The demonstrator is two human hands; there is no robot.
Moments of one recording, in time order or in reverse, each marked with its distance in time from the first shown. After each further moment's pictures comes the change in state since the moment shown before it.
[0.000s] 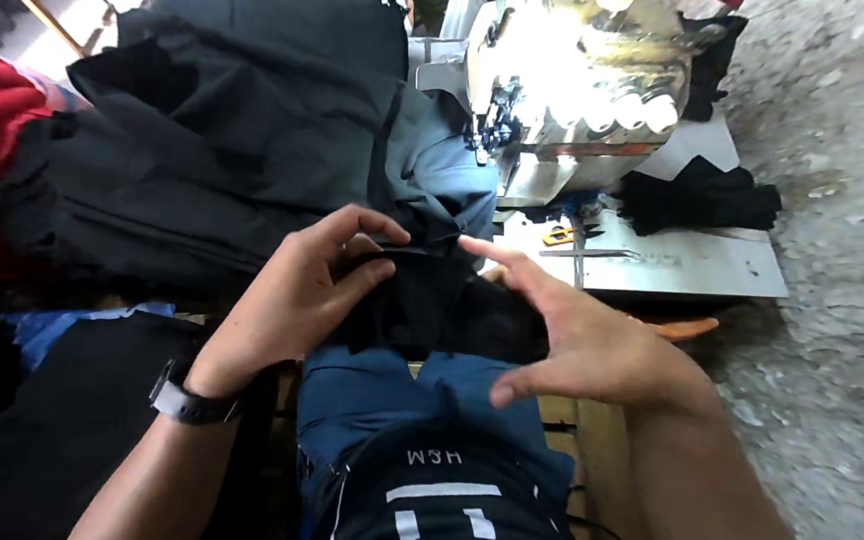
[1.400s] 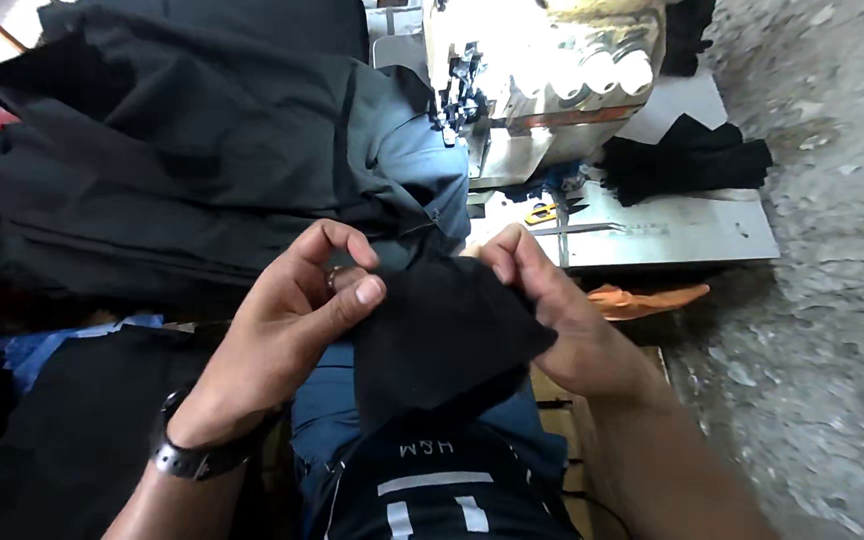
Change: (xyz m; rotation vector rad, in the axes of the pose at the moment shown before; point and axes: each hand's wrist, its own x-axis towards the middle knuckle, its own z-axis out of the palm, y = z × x) left_hand -0.006 0.006 0.032 -0.588 0.001 -0.160; right_hand -0.002 0.011 0.012 0.348 0.157 -0.278
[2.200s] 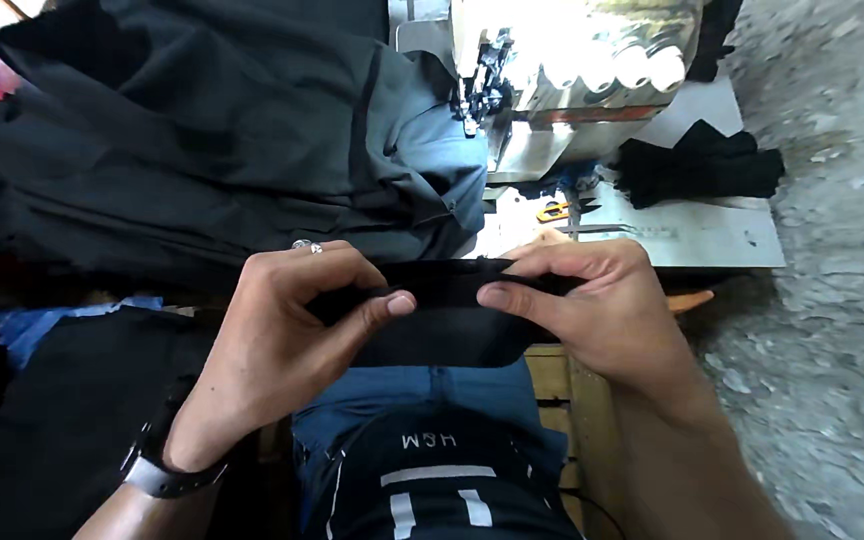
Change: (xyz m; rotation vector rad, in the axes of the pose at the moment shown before) left_hand -0.014 0.012 -0.004 0.715 0.092 0.270; right_hand 0.002 -0.018 0.004 -0.403 0.298 0.046
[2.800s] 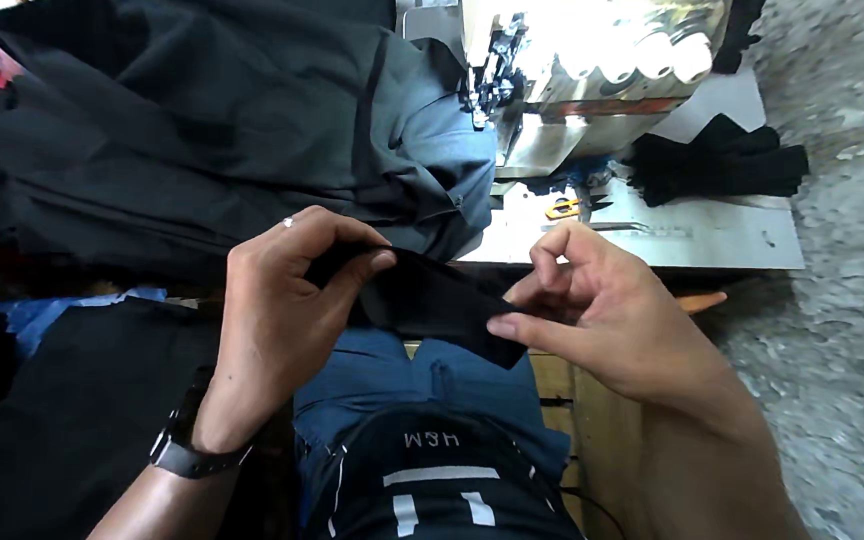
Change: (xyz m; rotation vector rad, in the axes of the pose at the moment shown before) left_hand 0.004 -0.003 0.011 0.132 0.201 -0.095; right_hand -0.009 0.004 -0.011 0.150 -0.228 0.145
